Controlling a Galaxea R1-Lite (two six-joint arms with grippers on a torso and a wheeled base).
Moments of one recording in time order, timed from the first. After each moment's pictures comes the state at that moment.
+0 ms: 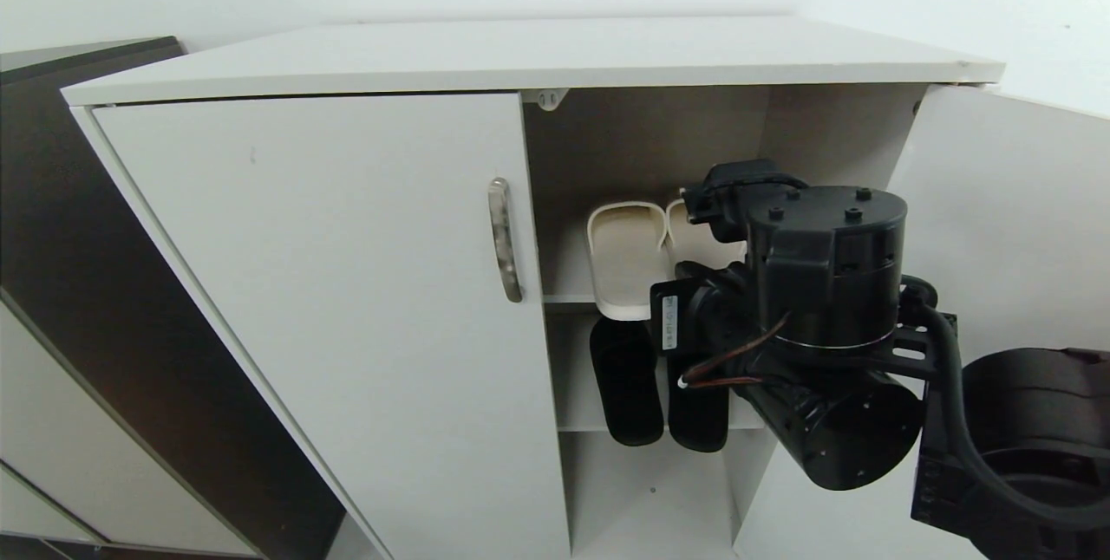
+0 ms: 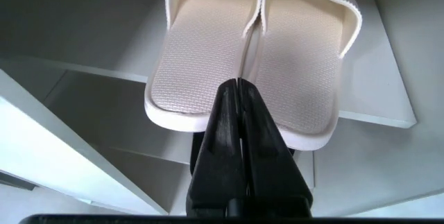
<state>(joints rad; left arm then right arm) 0.00 0.00 0.00 0.00 0.00 -0.01 0.96 1.75 -1.05 -0.54 -0.76 0.11</state>
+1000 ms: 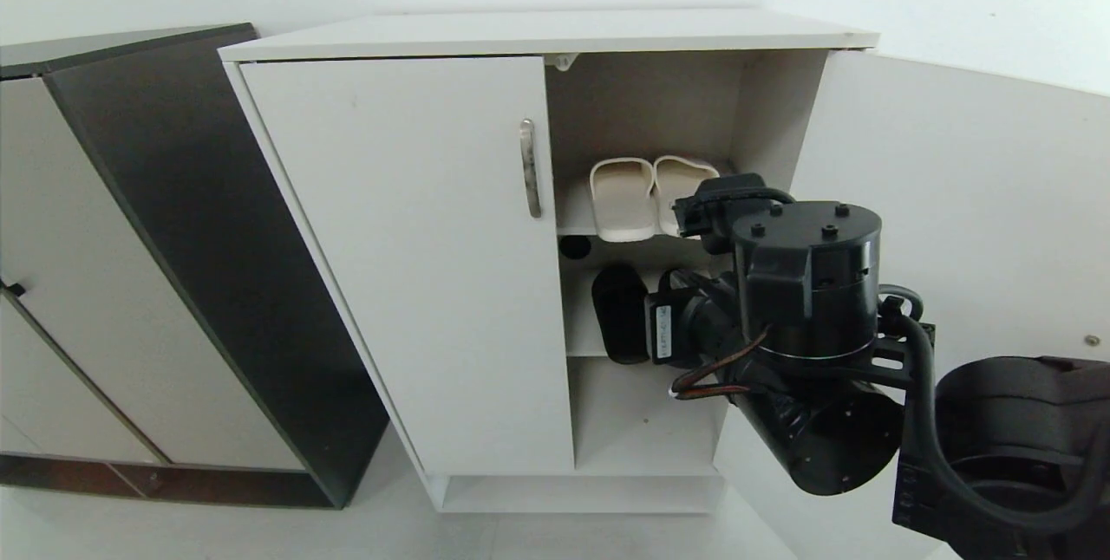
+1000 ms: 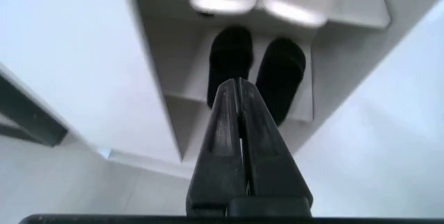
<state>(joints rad) 0.00 0.00 0.00 0.00 0.00 -0.01 0.95 1.77 -1.04 -0.55 -0.76 0.11</state>
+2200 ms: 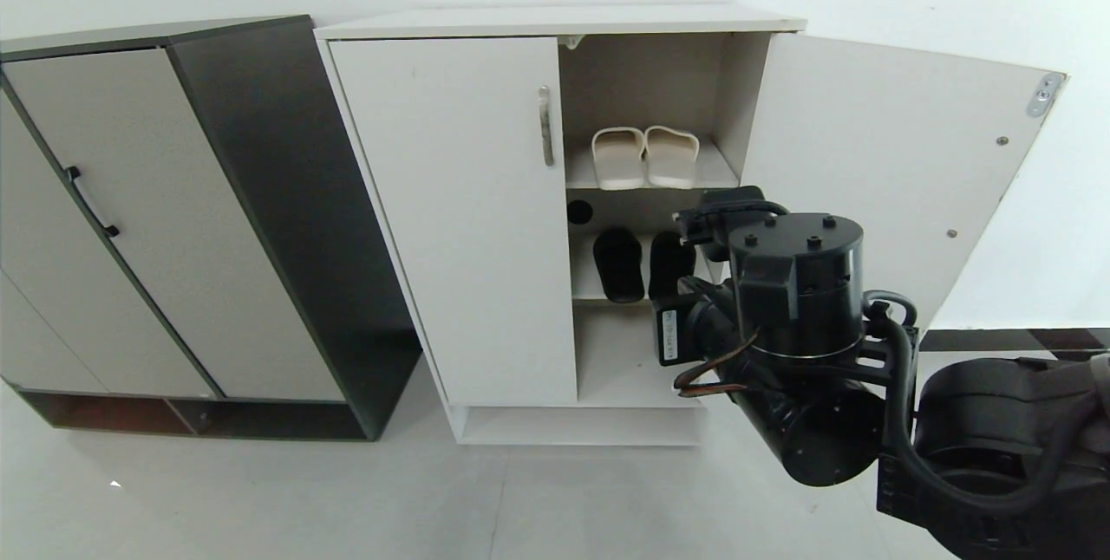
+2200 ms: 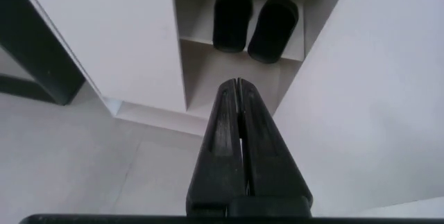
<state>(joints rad) 0.00 0.00 0.00 0.00 0.00 -0.02 0.91 1.79 -1.02 -0.57 -0.75 0.11</state>
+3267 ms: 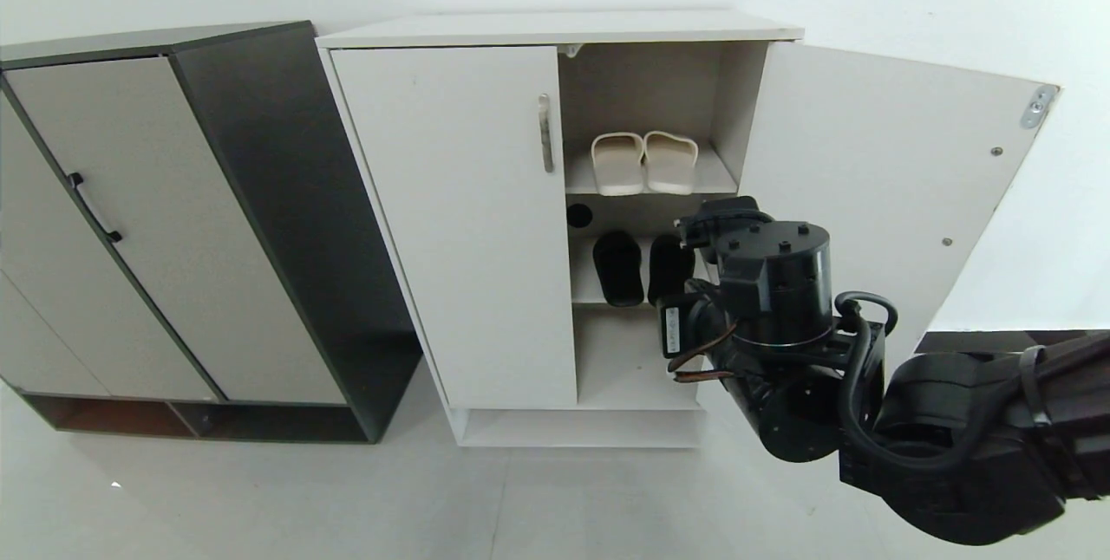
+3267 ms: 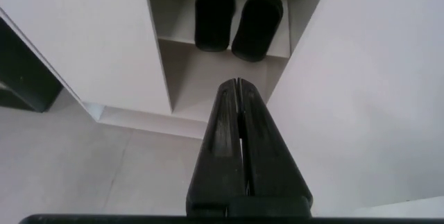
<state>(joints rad) 0.00 0.00 0.00 -0.01 0.00 -0.02 0.86 1.85 -1.03 -0.60 -0.75 0.11</state>
